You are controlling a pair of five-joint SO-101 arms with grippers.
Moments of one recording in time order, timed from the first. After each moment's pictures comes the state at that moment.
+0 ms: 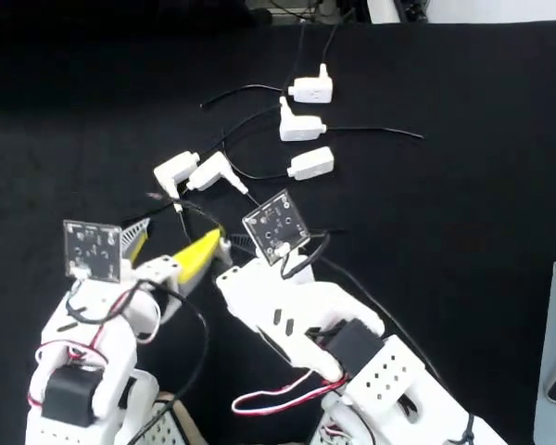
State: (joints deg) left arm 7.6 -102.4 72.7 59.6 3.7; right arm -43.5 -67.9 73.5 31.7 -6.8
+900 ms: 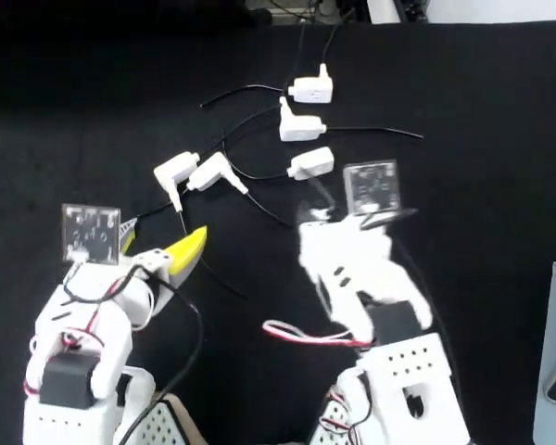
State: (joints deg) left arm 2.2 -90.5 69.2 60.0 0.5; right arm -13.5 -68.3 73.5 36.8 -6.8
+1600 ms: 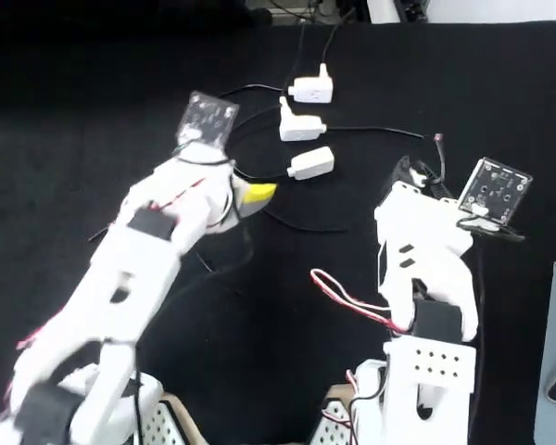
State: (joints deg) left arm 15.0 -24.3 41.5 31.5 -3.2; right arm 9.8 -68.3 70.0 26.5 -15.3
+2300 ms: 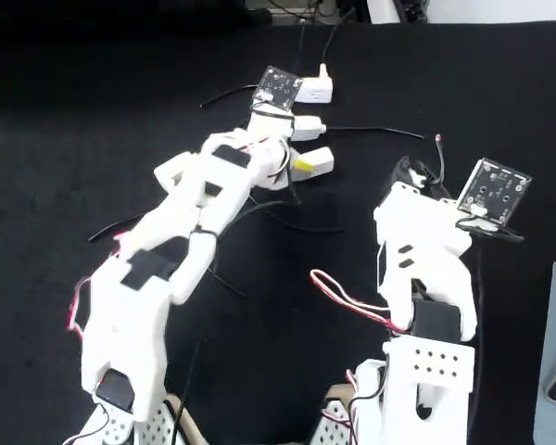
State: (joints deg) left arm 19.7 29.9 -5.4 31.1 -3.2; right arm 9.8 -68.3 70.6 26.2 -15.3
